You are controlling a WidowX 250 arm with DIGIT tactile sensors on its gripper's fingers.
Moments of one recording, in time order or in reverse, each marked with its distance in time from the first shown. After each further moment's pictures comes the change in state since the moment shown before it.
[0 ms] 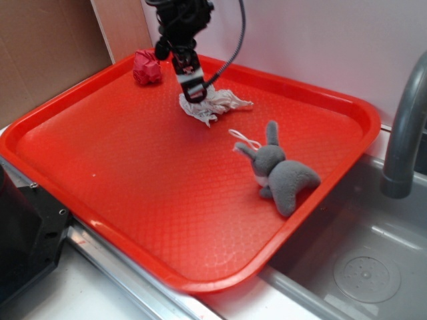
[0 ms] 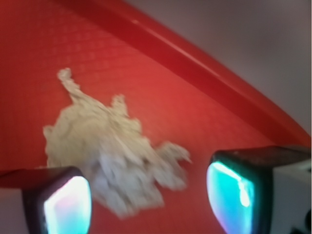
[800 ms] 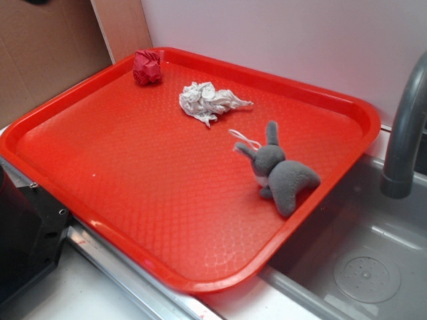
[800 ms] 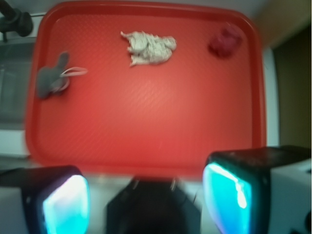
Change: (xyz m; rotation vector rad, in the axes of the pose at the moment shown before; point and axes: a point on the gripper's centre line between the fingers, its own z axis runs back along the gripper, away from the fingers) arm -0.095 -0.038 0.155 -0.066 0.142 0.582
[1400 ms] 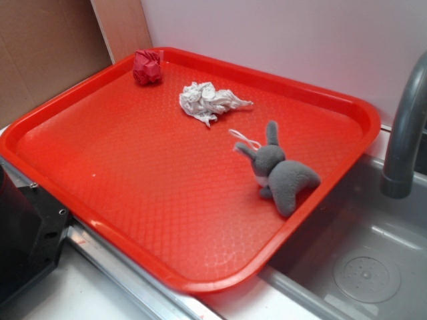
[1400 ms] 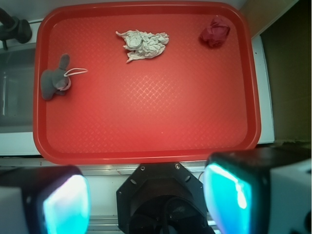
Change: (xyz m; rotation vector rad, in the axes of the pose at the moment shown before) arm -0.047 -0.042 0.062 -0.047 -0.075 0.060
